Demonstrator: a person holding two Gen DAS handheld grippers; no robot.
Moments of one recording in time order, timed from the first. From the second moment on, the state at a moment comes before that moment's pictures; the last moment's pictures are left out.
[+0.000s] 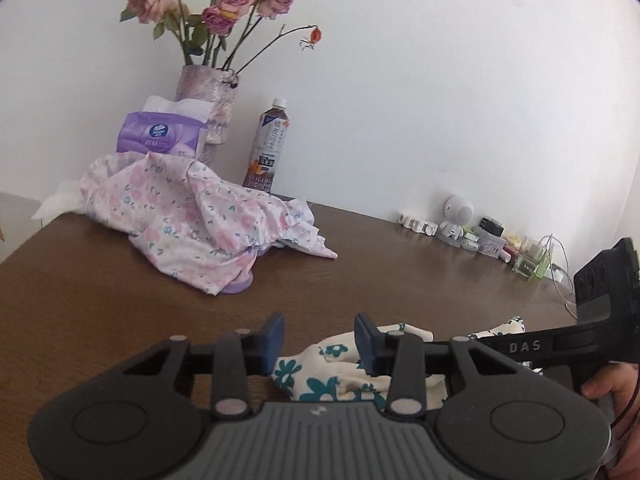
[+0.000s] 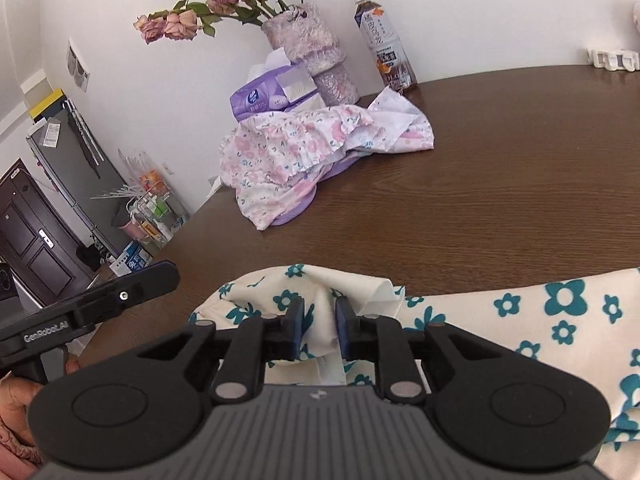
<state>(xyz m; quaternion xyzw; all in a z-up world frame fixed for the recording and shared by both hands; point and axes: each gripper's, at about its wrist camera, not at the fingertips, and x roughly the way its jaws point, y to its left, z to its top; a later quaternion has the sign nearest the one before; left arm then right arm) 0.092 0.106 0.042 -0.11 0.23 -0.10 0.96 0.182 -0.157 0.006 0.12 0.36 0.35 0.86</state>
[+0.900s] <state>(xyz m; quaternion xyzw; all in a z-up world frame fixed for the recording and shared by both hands) -0.002 0.057 0.035 0.10 0.24 -0.24 0.94 0.089 -0.172 0.036 0.03 0.30 0.36 0.88</state>
